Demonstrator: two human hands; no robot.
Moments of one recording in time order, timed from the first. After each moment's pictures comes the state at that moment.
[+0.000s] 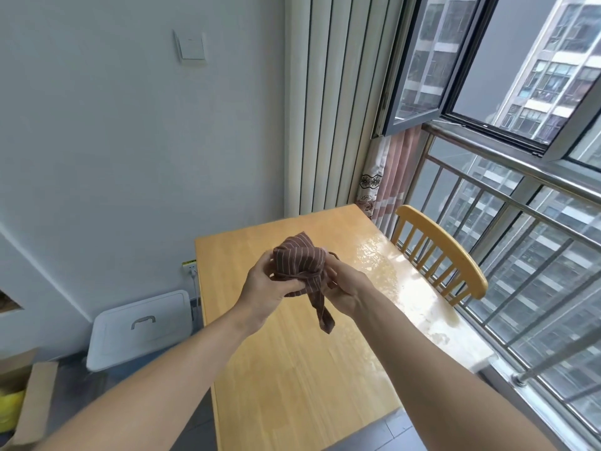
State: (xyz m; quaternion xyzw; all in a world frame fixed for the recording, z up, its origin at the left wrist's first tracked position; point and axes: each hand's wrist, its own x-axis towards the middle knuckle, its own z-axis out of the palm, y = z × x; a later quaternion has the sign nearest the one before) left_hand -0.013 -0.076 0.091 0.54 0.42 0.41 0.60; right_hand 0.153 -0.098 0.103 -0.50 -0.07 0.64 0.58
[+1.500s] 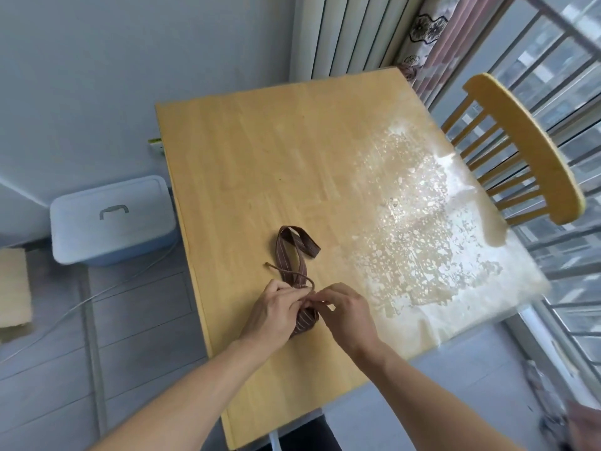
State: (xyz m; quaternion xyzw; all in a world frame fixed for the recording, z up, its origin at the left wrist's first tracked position) left_hand -0.042 -0.084 -0.196 0.77 0.47 0.18 0.39; right_hand 0.126 -0.137 -0.186 -0.69 -0.64 0.19 0.28
